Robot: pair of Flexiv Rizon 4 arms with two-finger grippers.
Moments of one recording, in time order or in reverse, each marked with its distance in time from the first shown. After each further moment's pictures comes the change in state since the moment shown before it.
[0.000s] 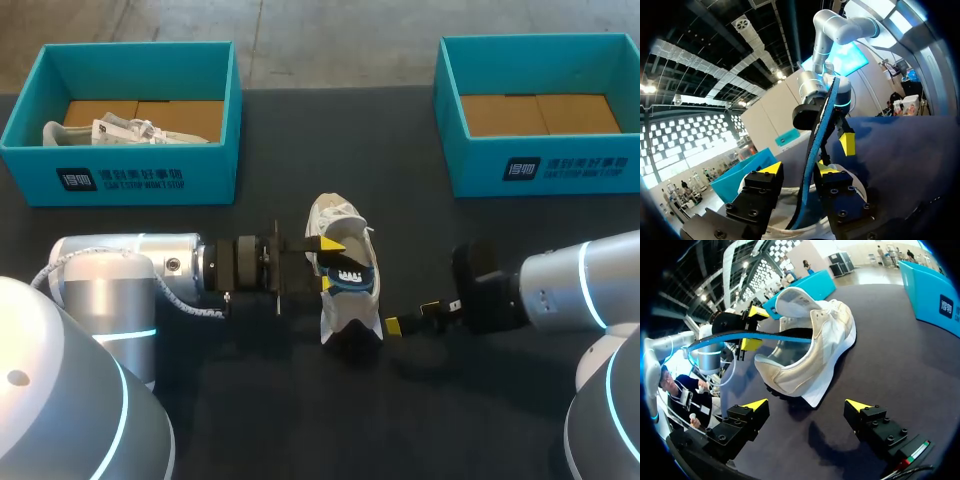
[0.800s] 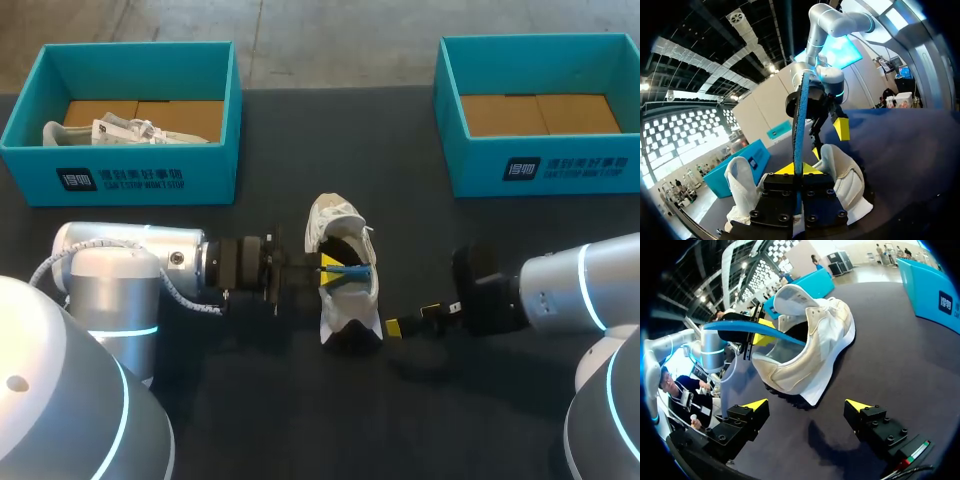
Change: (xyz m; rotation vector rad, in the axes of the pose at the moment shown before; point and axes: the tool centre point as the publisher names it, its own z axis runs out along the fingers) left arm 0.006 0.028 -0.002 -0.065 0.072 -0.004; right arm -0.001 -0.004 0.002 0.005 0.003 0.013
